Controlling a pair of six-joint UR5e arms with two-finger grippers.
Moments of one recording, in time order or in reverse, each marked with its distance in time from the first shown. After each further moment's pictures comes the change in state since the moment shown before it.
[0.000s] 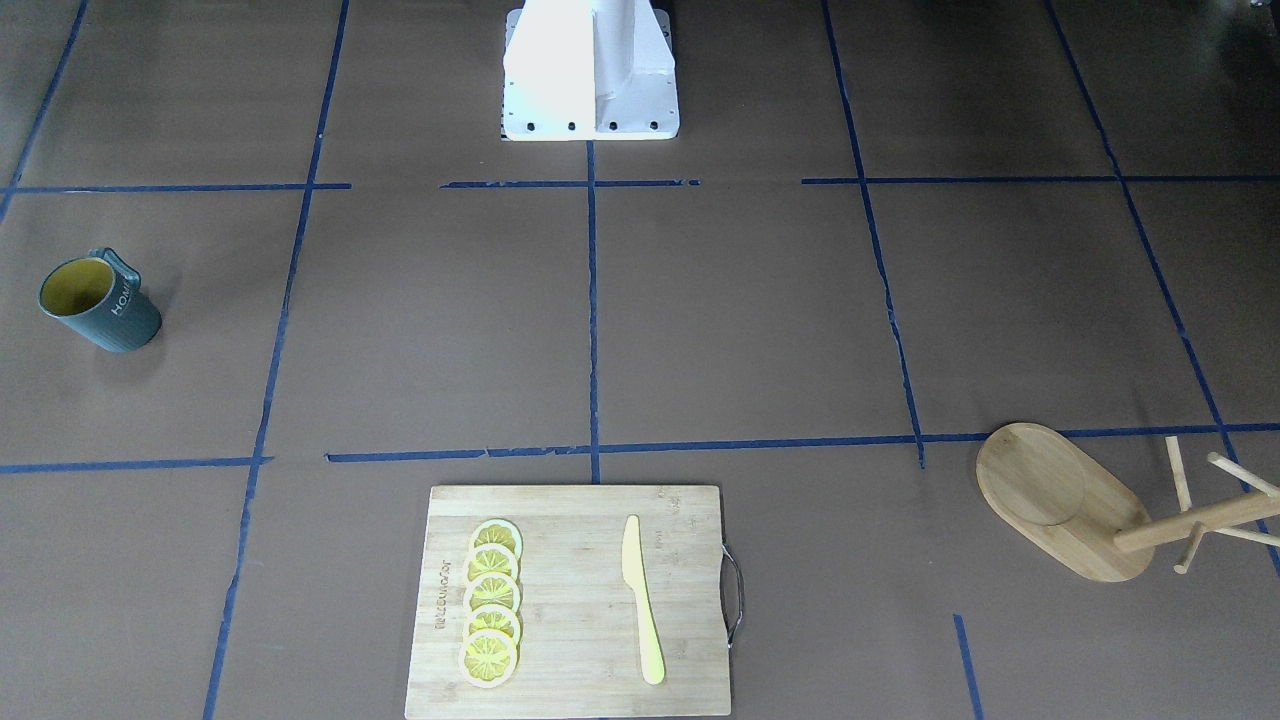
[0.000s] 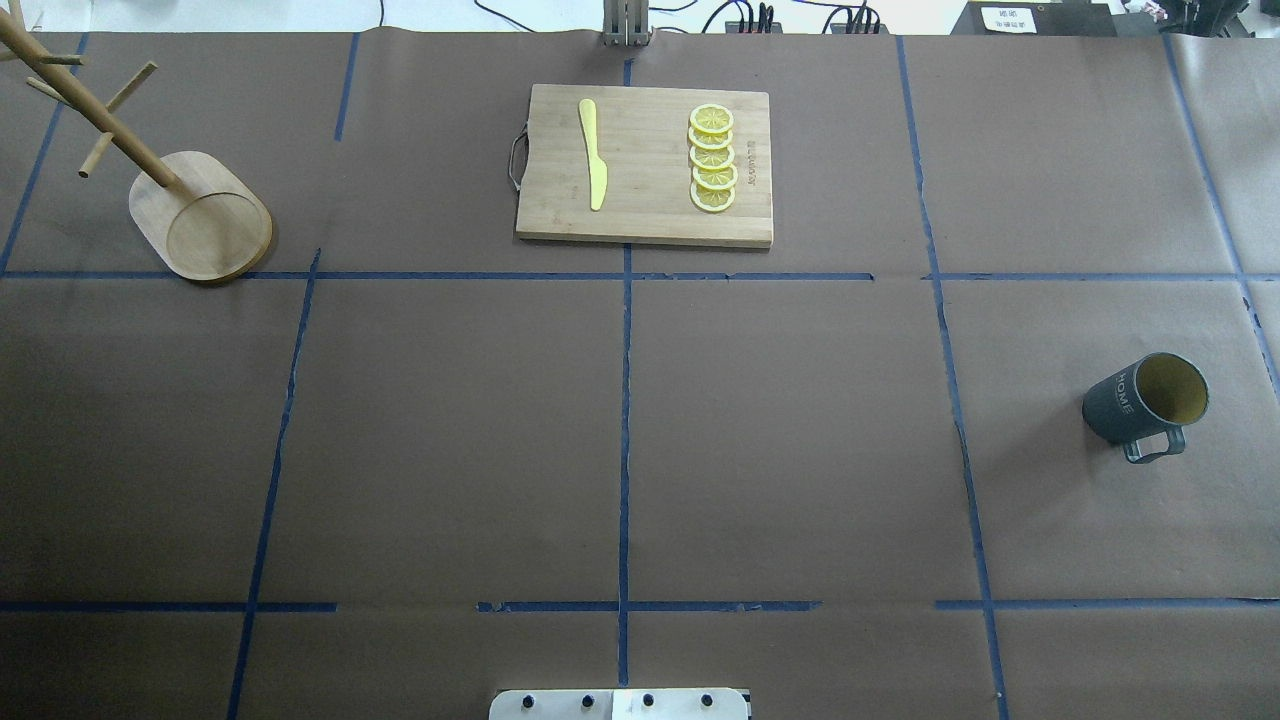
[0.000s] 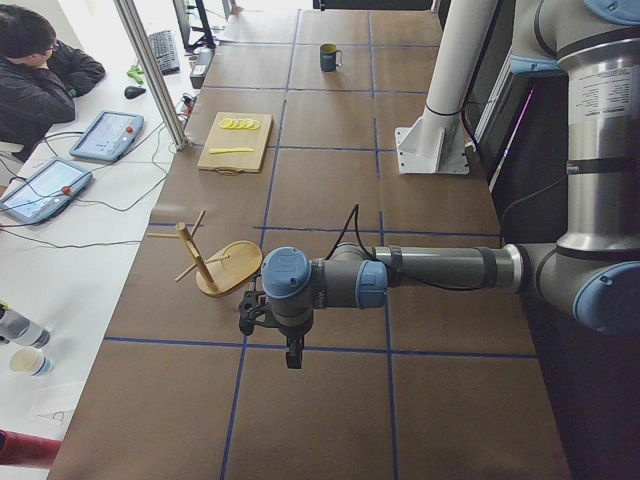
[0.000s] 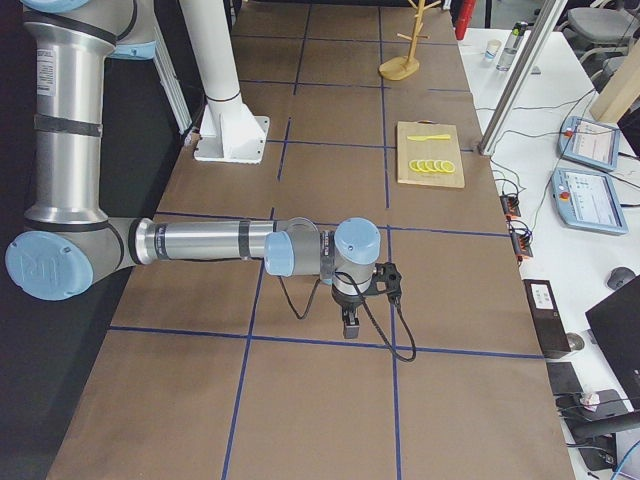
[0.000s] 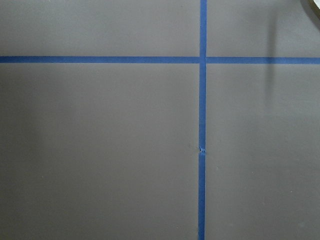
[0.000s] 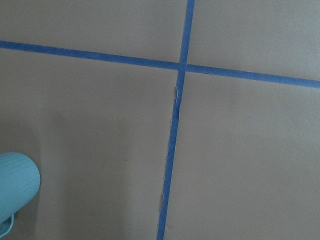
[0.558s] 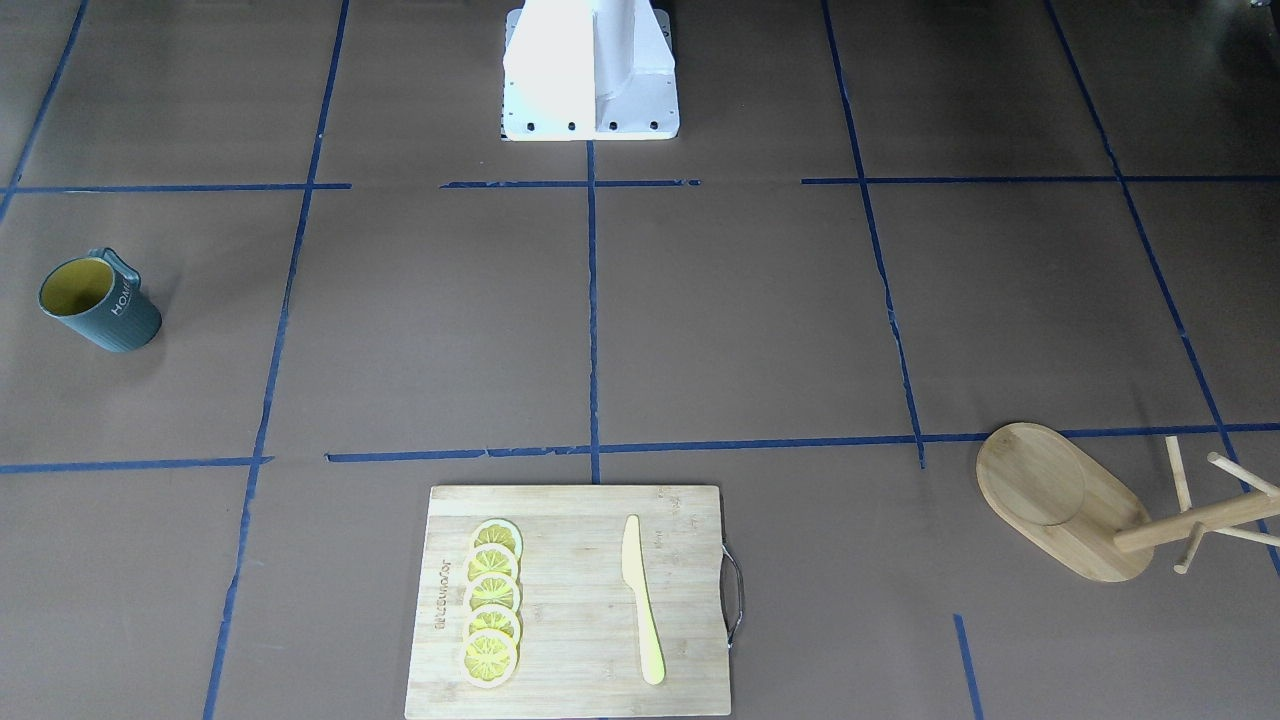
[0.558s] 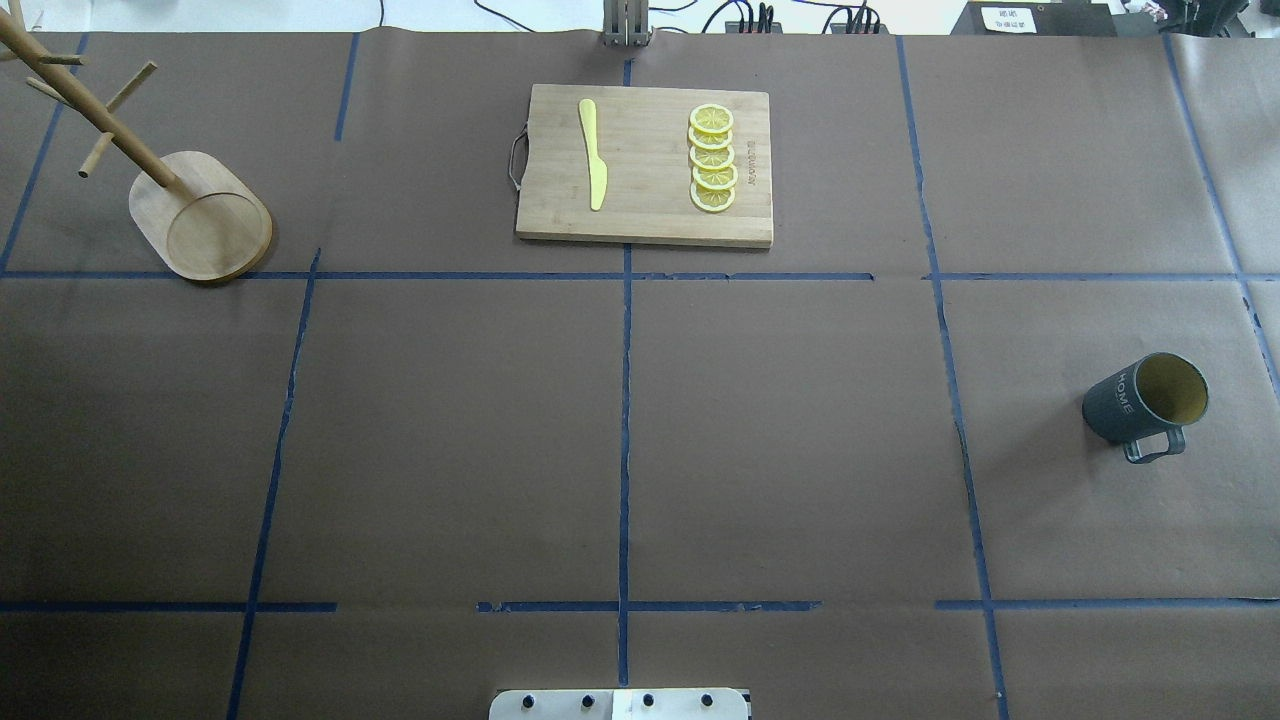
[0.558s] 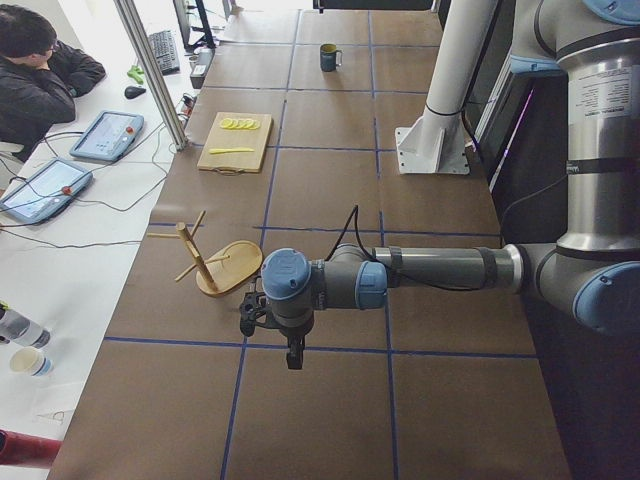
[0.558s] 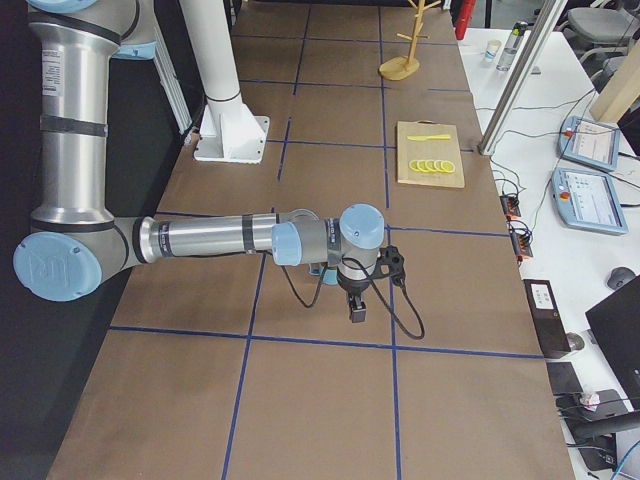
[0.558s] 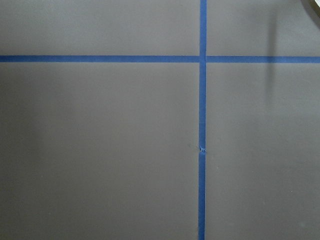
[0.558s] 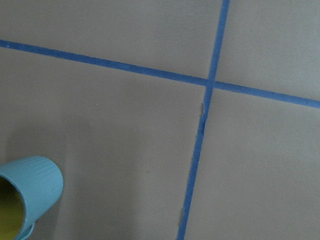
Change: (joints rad) left arm 0.005 0.001 0.007 0.002 -0.001 0.000; right arm -0.070 0.032 0.045 0.009 0.034 0.000
